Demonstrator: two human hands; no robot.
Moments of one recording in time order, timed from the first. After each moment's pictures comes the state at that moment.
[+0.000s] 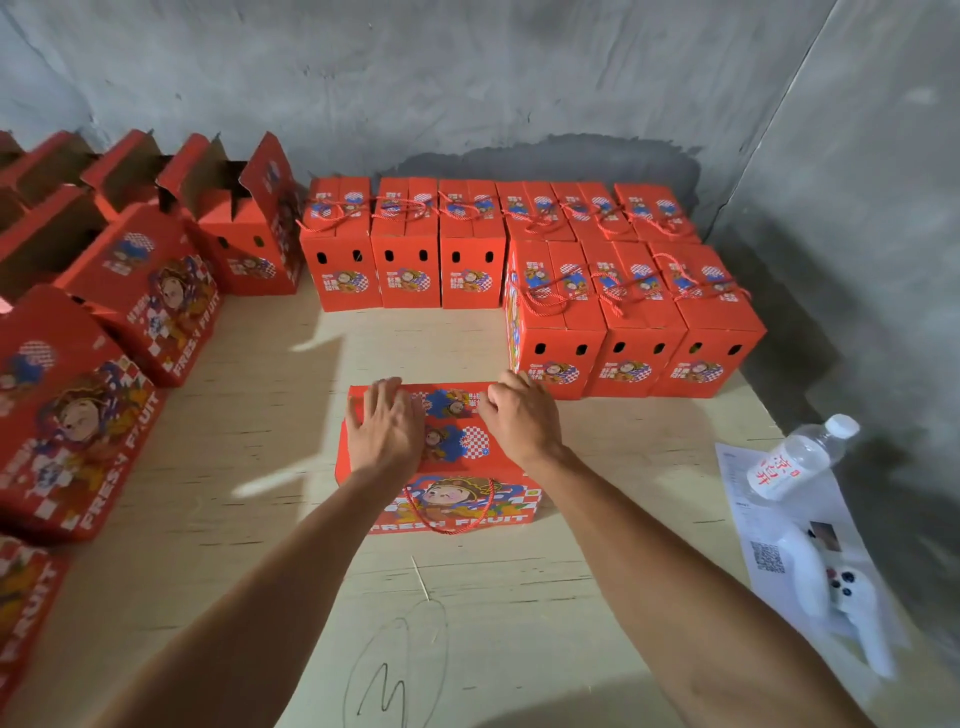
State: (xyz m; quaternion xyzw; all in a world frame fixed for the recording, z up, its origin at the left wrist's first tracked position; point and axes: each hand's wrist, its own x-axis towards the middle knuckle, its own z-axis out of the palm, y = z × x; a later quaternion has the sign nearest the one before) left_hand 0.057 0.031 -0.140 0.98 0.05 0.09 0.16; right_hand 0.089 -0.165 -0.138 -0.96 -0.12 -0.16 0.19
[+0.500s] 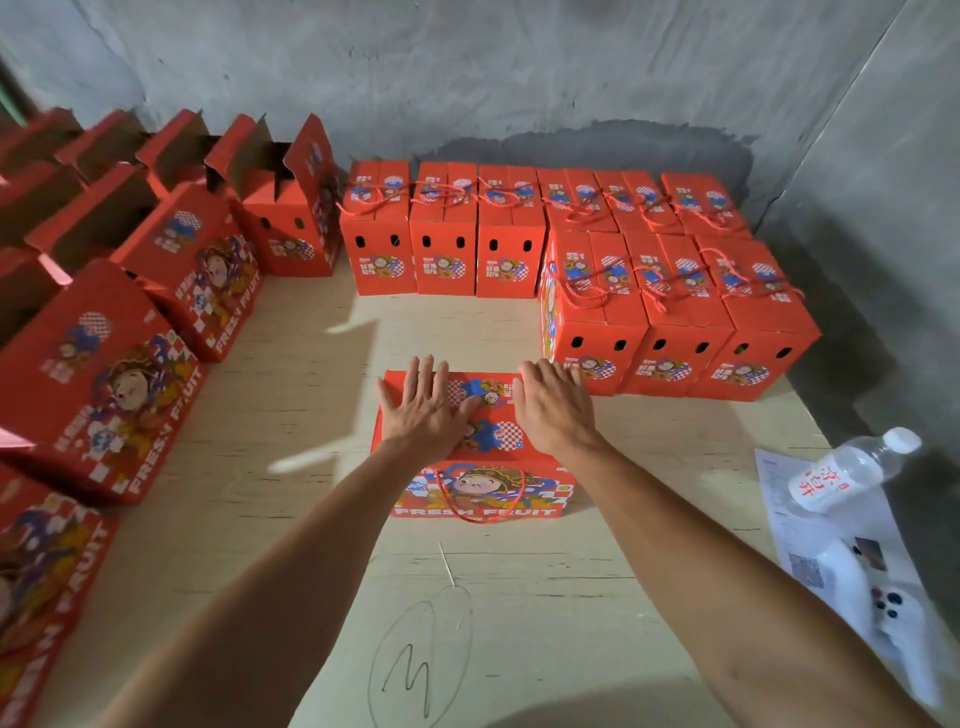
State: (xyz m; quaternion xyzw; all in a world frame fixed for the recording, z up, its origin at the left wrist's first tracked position) left_hand 0.079 0.042 -0.151 0.99 0.02 -0.06 0.11; right_hand 0.102 -0.158 -0.139 -0.99 -0.13 -0.10 0.03
